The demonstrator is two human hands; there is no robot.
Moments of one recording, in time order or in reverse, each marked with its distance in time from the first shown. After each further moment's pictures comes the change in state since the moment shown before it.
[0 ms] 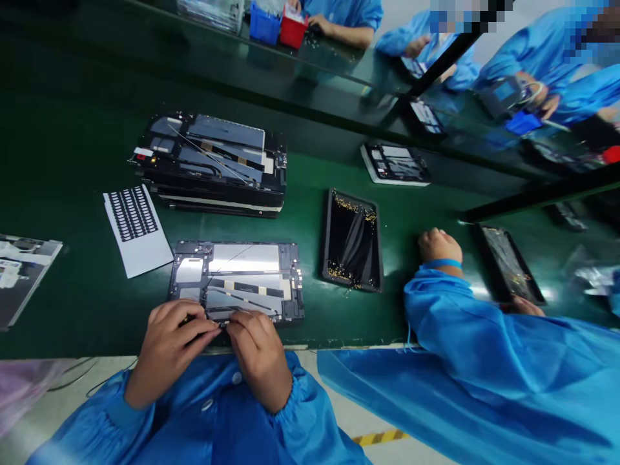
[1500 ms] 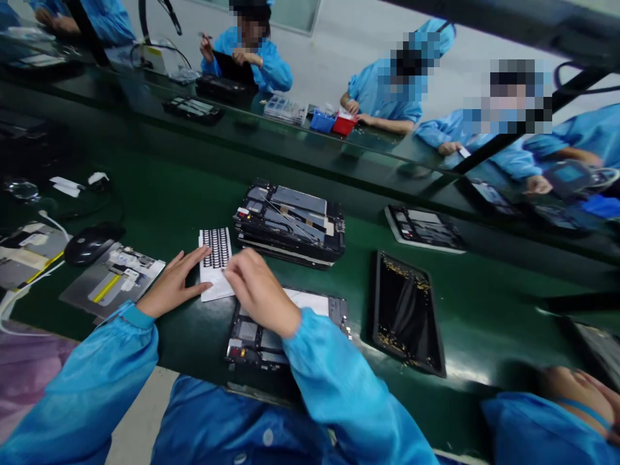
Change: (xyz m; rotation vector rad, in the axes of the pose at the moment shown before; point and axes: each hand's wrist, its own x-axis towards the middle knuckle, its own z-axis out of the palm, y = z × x) left_hand 0.034 -0.159 -0.090 0.145 -0.055 -0.208; right_hand 0.202 -0.034 0.024 0.223 -0.315 -0.223
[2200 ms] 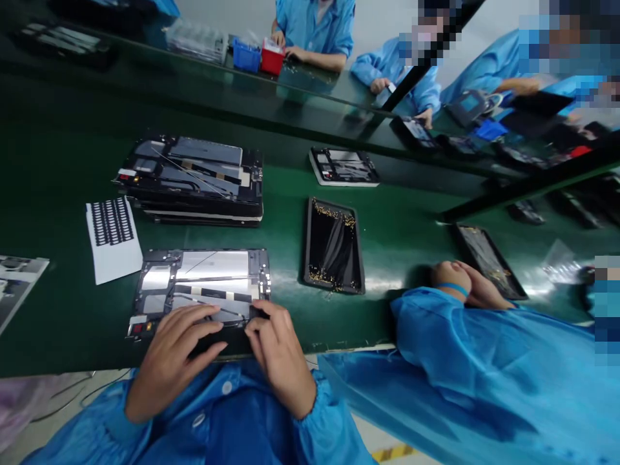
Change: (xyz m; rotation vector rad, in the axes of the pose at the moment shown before) left_hand -0.051 0.198 0.071 -0.146 0.076 0.344; right_hand -0.221 0.000 -0.022 -0.278 0.304 0.351
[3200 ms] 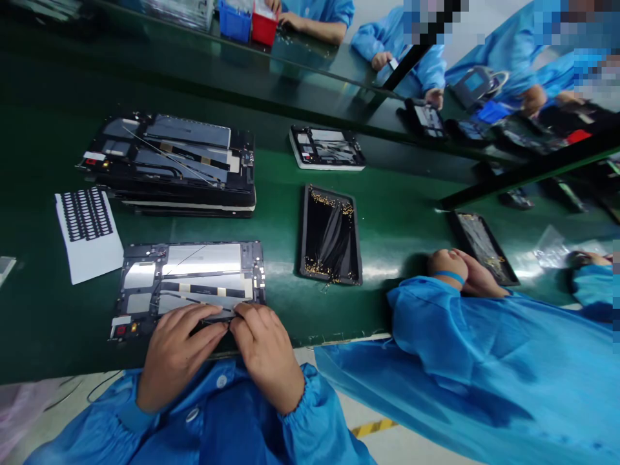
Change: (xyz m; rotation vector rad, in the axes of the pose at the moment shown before) left_hand 0.007 0.001 0.022 0.078 -0.014 0.001; right_hand 0.002 -0.003 0.011 -0.152 -0.123 -0.082
